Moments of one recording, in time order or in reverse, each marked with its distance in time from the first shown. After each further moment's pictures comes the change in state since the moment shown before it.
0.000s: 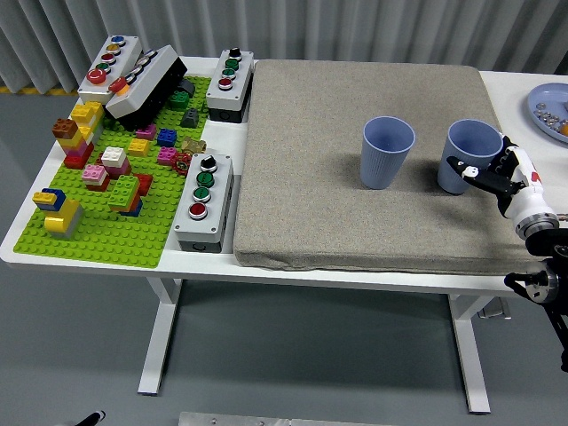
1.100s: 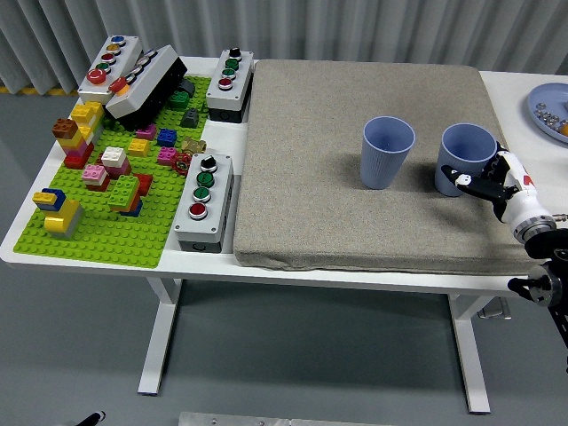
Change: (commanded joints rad) left arm 0.001 0.001 0.009 0.000 -0.007 -0.001 -0.001; right arm -0.010 -0.009 0.005 0.012 -0.078 0.063 -0.048
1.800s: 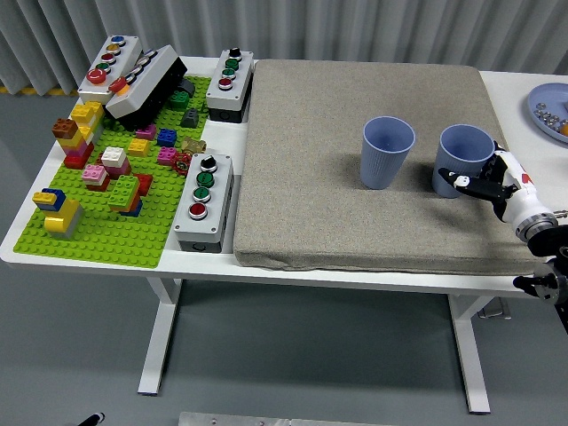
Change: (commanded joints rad) left arm 0.004 0.000 -0.004 0.000 0.002 0.001 -0.001; right arm -0.002 -0.009 0.031 0.019 -0.047 0.050 -0.049
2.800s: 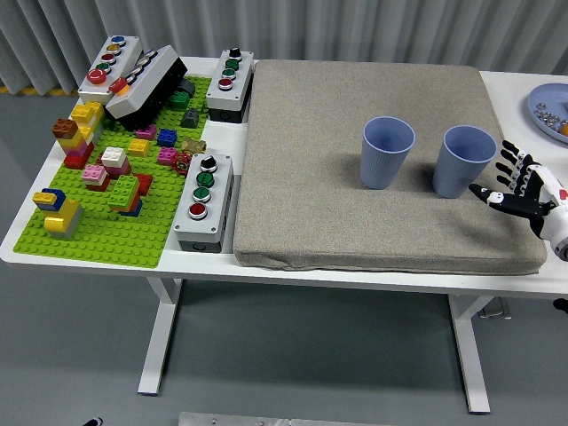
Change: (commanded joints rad) left arm 0.019 -0.005 -0.048 0.000 0.013 0.000 0.003; right arm -0.165 -0.125 0.090 0.190 -0.039 0.009 -0.030
